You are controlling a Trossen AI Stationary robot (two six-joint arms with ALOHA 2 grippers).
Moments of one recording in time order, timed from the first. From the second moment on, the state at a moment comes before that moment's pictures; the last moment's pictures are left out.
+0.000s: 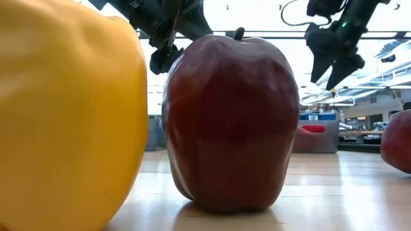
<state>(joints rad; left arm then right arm) -0.17 1.55 1.02 -0.10 -0.30 -0.53 -0.38 0.98 0.91 -1.02 0.18 0.50</state>
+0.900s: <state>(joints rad) -0.20 1.55 1.02 -0.06 -0.20 -0.53 0.71 1.26 0.99 -1.00 0.19 1.41</state>
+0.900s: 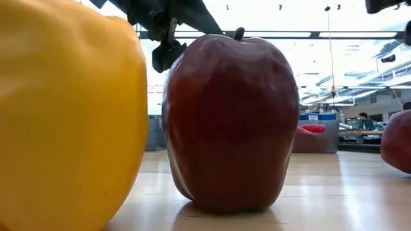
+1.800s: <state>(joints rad) -0.21 1.55 1.02 -0.03 -0.21 -0.53 0.97 1.54 1.25 -1.02 -0.03 1.39</state>
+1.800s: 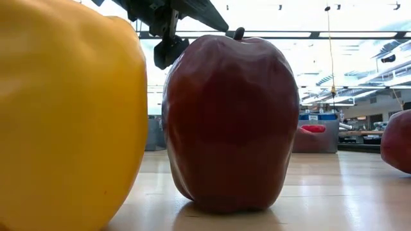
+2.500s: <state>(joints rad) -0.21 1.55 1.02 -0.03 -0.21 -0.50 1.07 1.62 1.30 -0.98 0.11 1.10</state>
